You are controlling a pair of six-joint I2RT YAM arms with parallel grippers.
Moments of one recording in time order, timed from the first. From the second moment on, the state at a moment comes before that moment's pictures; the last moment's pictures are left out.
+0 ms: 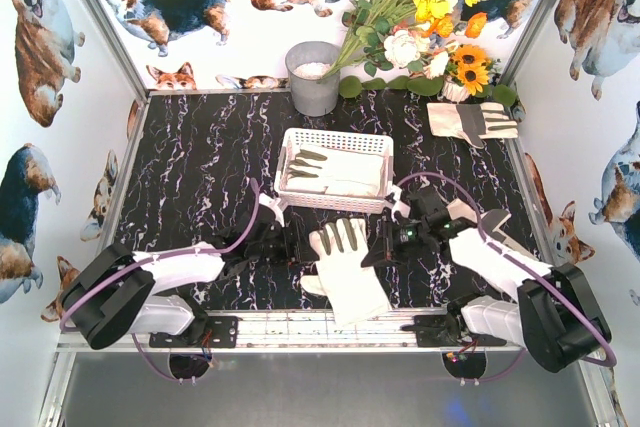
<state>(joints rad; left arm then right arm) -0.73 1.29 0.38 0.20 0.29 -0.92 0.40 1.15 0.46 -0.27 -0.76 0.63</state>
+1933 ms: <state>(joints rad) -0.54 1.21 0.83 -0.24 0.88 -0.27 0.62 1.51 1.42 -1.12 -0.71 -0.20</state>
